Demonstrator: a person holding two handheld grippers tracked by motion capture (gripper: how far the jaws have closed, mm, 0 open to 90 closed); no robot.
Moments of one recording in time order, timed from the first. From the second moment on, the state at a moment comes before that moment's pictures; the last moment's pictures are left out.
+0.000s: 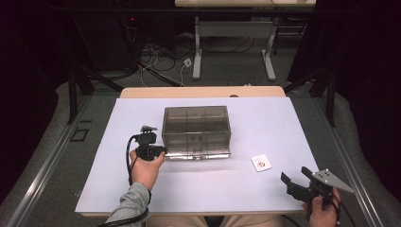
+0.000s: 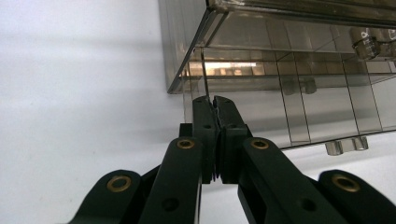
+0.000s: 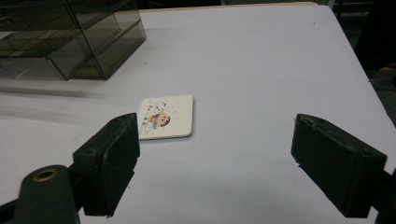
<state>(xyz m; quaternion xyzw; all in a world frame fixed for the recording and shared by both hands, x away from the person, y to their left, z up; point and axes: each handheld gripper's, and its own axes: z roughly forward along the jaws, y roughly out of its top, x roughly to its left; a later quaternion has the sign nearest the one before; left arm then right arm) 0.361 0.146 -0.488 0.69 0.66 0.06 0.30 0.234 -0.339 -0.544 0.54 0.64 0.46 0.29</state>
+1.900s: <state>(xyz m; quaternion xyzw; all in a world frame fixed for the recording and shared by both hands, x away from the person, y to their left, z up) 0.345 0.155 -0.493 0.68 0.66 0.04 0.32 0.234 -0.339 -0.544 0.54 0.64 0.46 0.29</state>
